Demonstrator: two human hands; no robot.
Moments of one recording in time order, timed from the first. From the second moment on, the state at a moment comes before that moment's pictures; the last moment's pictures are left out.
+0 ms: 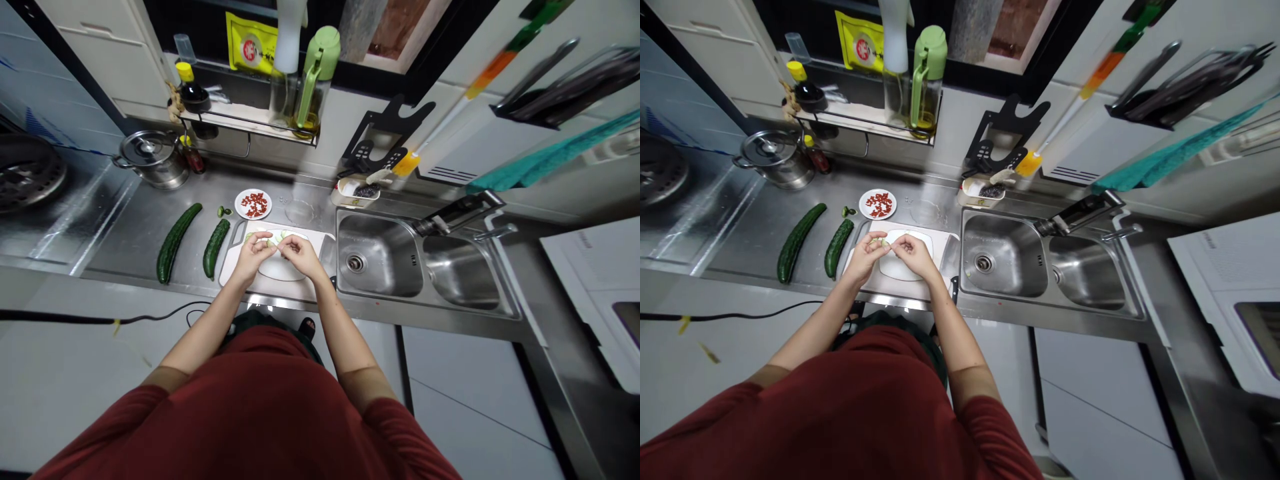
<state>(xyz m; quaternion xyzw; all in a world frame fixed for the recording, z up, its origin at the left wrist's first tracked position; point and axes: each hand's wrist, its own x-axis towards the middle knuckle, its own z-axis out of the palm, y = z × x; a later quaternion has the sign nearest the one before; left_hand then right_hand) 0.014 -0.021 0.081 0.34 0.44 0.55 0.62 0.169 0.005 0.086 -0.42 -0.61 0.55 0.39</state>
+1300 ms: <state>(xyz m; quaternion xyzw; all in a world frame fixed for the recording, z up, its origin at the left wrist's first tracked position) 0.044 -0.004 0.015 0.43 0.54 0.50 0.53 0.220 0.043 0.042 -0.49 -0.69 0.49 0.20</state>
